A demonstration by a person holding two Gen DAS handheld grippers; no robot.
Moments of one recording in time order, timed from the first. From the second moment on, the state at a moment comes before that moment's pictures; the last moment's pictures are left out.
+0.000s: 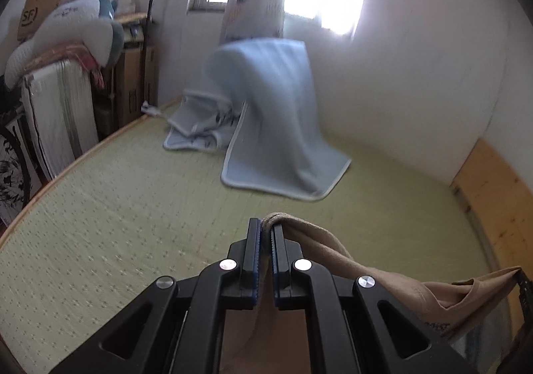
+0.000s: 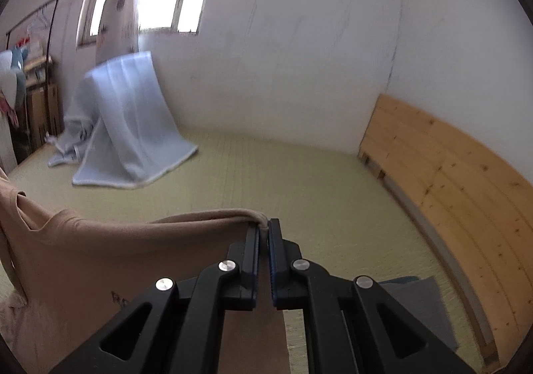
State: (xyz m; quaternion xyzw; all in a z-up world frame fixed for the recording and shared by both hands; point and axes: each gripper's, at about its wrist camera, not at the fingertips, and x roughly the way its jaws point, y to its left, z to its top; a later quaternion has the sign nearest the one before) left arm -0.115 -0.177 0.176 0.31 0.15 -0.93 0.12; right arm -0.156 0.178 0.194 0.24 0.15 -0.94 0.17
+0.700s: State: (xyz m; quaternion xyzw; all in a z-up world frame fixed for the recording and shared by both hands) left arm -0.300 -0.194 0.032 0.38 0.09 -0.91 0.15; right arm -0.347 0.084 0.020 0.35 0.20 -0.90 0.15
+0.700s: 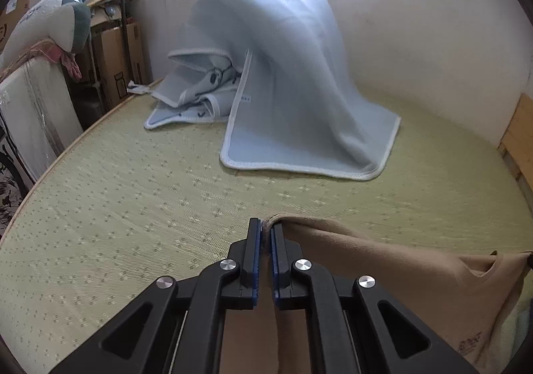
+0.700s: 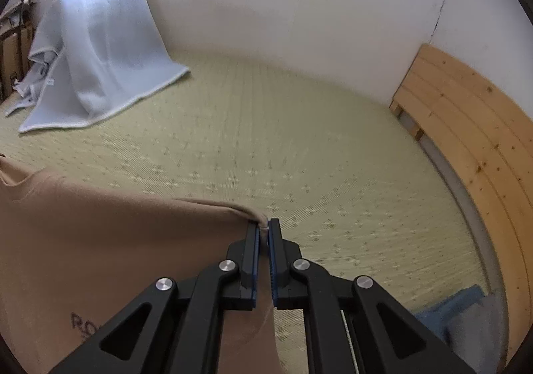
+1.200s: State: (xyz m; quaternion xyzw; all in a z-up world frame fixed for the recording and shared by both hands) left arm -0.318 -0.204 -0.032 0.40 0.07 -0.90 0.14; right arm -0.378 0.068 -0.035 0.39 0.21 -0.89 0.14
